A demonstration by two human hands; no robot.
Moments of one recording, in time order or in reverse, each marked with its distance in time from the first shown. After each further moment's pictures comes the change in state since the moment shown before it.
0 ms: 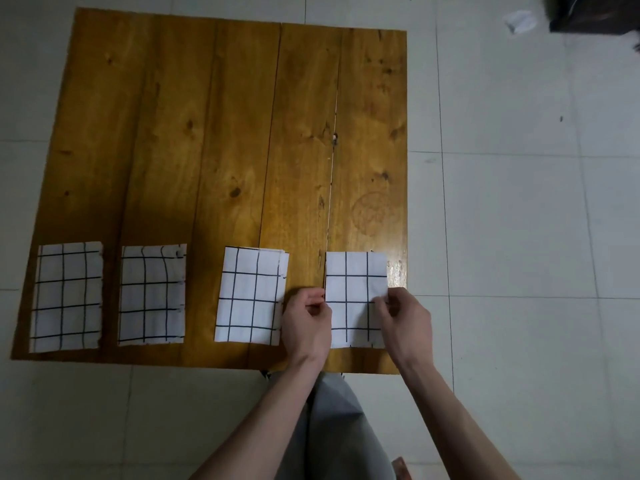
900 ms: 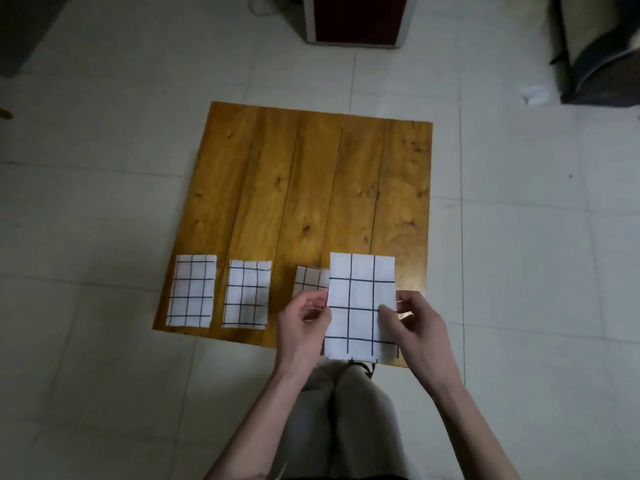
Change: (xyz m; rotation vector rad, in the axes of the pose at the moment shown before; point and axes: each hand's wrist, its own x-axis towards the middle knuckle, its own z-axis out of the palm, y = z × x) left_hand -0.105 0.123 -0.186 -0.247 -0.042 0.122; right_hand -0.129 -0.176 -0.128 0.407 -0.224 -0.157
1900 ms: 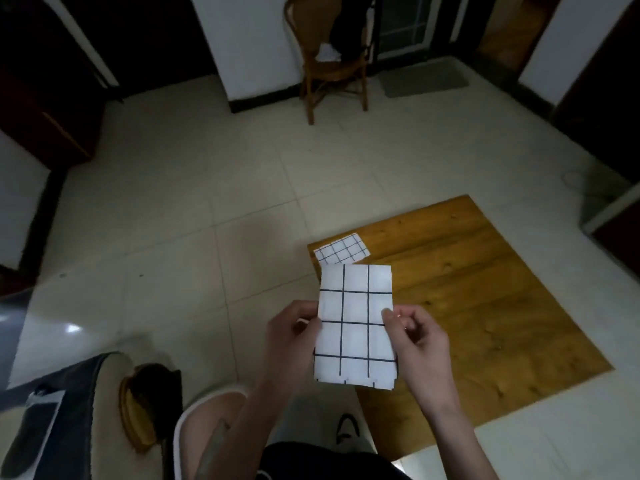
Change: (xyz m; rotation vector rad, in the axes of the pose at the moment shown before) left_hand -0.239 0.080 0.012 -0.322 1.008 -0.015; right_hand -0.061 -0.152 -0.034 -0.085 -0.958 -0.470
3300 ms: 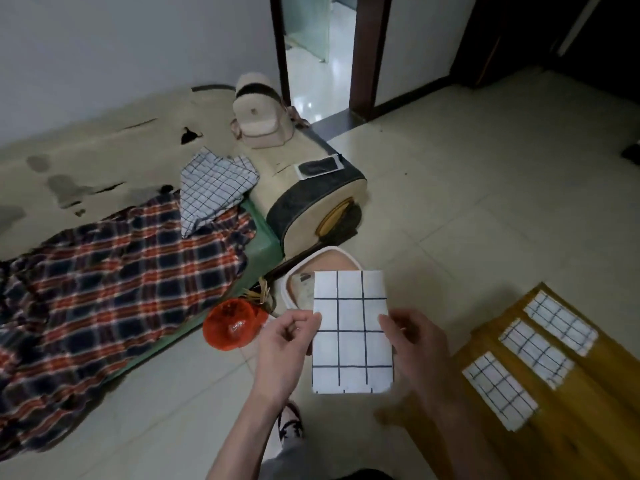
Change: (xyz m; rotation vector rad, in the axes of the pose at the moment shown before) left_hand -0.386 -0.093 0.054 -0.538 1.265 -0.269; right_hand -0.174 0.033 0.000 -0.468 -1.289 -0.226
